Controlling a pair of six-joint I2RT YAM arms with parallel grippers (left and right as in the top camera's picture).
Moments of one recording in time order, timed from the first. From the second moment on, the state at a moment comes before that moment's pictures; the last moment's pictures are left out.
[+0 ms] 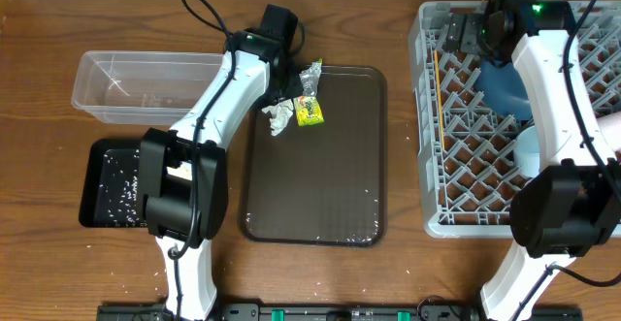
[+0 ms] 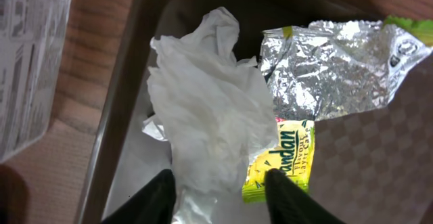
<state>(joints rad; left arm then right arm) -0.31 2.08 1.70 -0.91 -0.02 -0.62 0.03 1.98 1.90 -0.98 0.11 0.22</state>
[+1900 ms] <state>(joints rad) -0.10 1.72 1.63 -0.97 -0.16 -0.69 0.03 1.98 1.90 -0.98 0.11 0.22</state>
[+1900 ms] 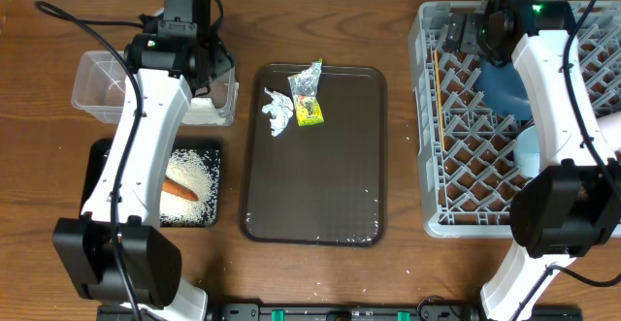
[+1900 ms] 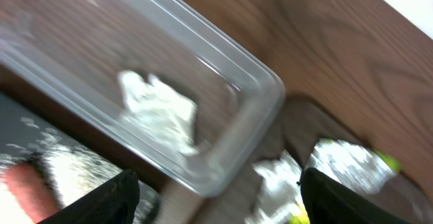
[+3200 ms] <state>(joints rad) -0.35 2.08 1.58 -0.89 -0.09 -0.60 0.03 1.98 1.90 -0.98 0.11 0.22</state>
